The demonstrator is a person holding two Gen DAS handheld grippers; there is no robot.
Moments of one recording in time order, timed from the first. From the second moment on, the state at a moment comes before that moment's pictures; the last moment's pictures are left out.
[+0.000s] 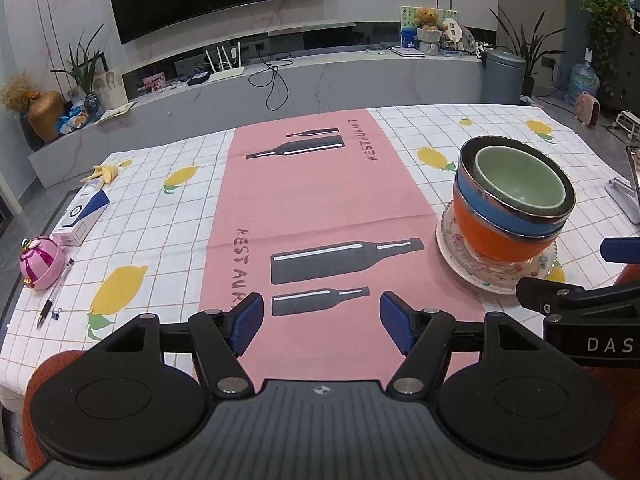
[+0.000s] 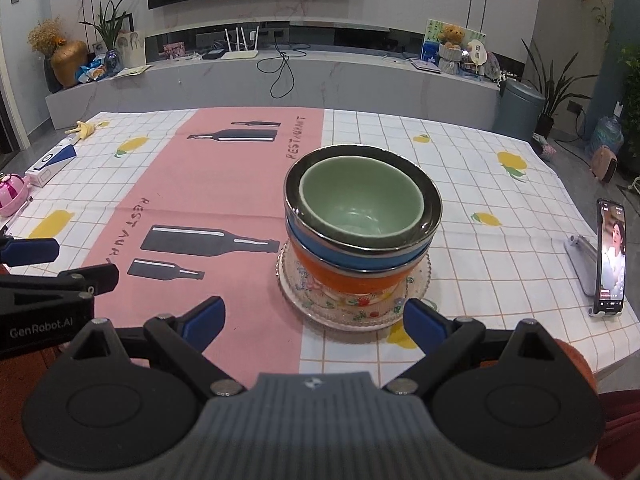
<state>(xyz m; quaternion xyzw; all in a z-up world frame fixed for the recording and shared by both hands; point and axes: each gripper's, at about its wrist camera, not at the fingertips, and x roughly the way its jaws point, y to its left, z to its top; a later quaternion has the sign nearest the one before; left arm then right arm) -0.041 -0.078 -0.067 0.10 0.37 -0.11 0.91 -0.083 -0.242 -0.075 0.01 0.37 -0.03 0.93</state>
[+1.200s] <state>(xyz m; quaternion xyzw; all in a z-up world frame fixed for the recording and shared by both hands) -0.040 -0.071 -0.065 0.10 0.38 -0.11 0.91 -0.080 -0.239 -0.077 0.01 0.38 -0.03 0.92</state>
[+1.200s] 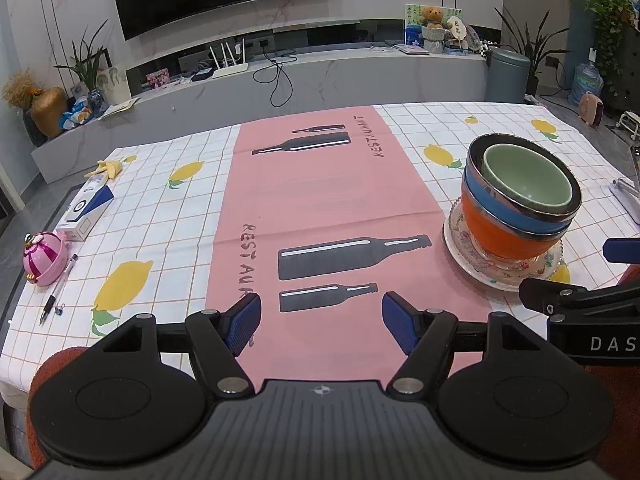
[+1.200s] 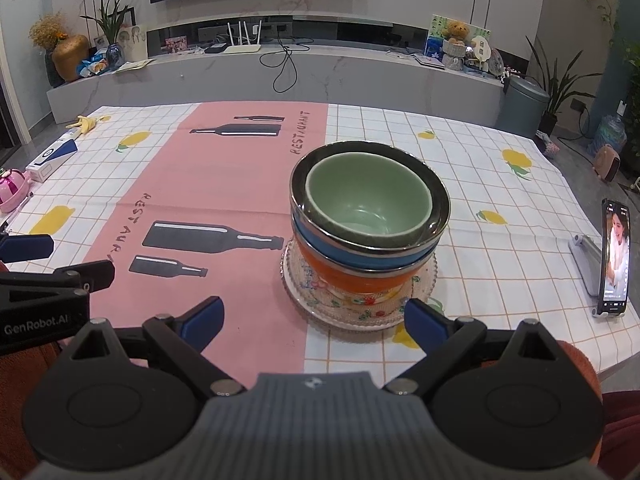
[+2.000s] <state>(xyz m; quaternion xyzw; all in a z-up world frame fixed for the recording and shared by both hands) -0.040 -0.069 -0.067 0.10 0.38 -0.10 0.91 -0.081 -0.241 -0.083 0.02 0.39 -0.04 0.92</state>
